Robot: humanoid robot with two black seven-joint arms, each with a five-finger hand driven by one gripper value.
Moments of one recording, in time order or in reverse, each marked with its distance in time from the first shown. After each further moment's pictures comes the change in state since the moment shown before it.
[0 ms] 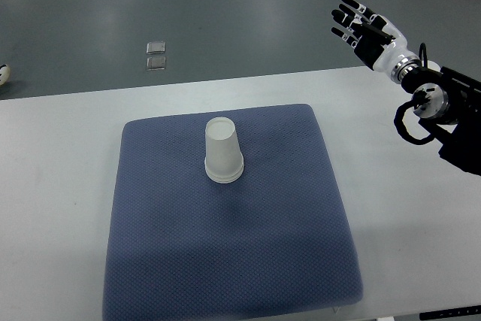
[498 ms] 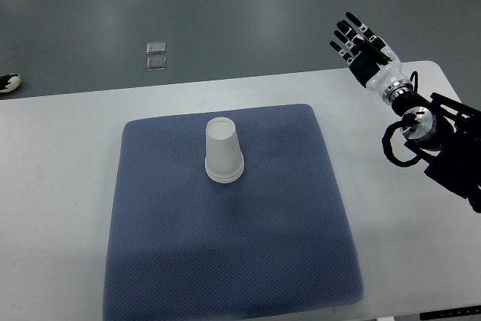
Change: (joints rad) left arm 0.000 0.000 0.000 -0.003 0.000 0.000 0.000; right arm -0.081 0.034 0.046 0.003 0.057 0.036 0.097
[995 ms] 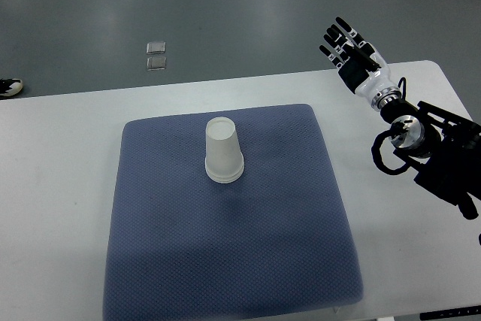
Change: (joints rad) left arm 0.000 0.000 0.000 0.003 0.000 -0.001 0.000; right arm -0.010 0.044 -0.004 0.008 -0.033 0.008 0.026
